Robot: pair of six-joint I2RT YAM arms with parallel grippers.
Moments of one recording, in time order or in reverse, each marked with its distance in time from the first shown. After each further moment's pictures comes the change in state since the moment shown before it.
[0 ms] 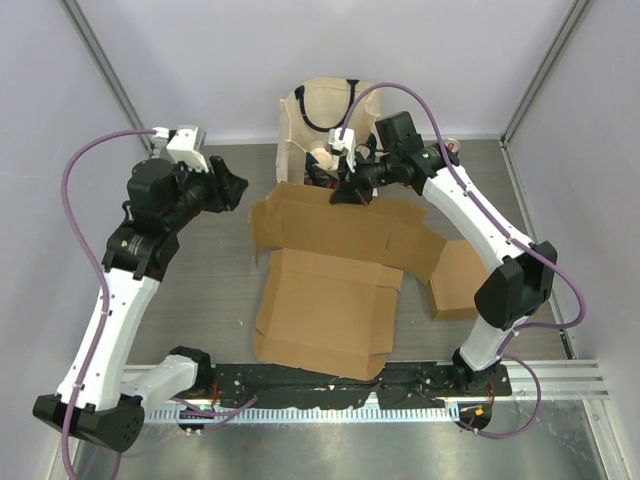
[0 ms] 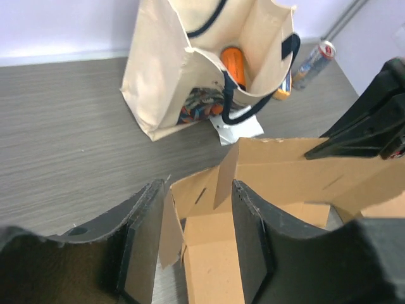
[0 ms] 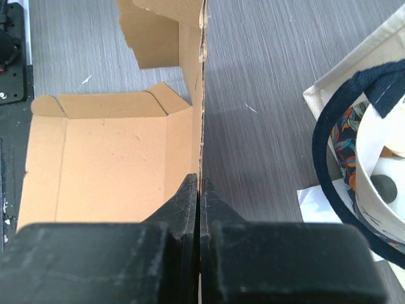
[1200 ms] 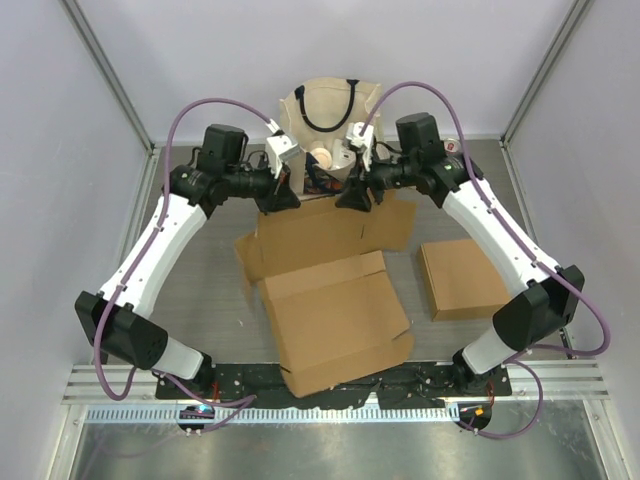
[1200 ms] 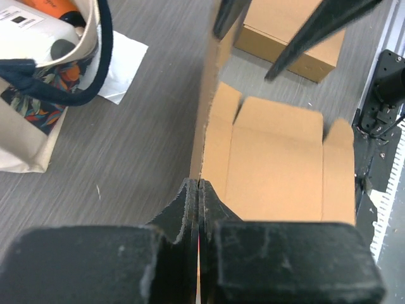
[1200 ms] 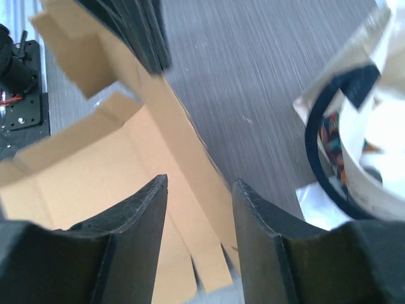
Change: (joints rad) left arm -0.109 0.446 0.282 -0.264 0.557 0.546; right arm -0.058 -0.180 -0.137 0.089 -0.039 0.100
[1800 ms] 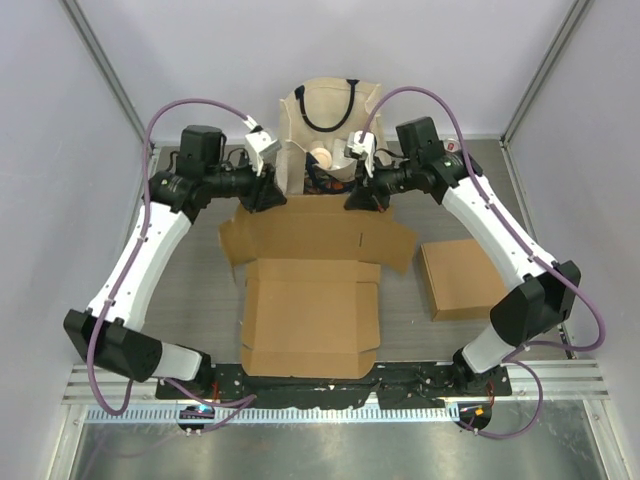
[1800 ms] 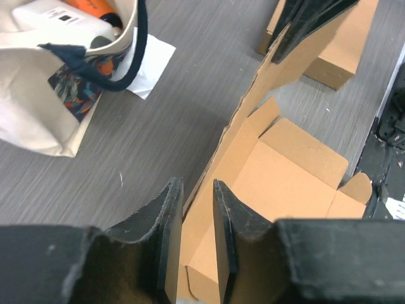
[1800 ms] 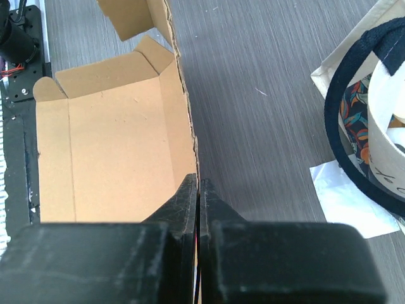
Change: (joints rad) left arm 0.038 -0.045 -0.013 -0.006 -0.004 0.022; right arm -0.001 0.050 0.042 -0.113 0.005 -0.078
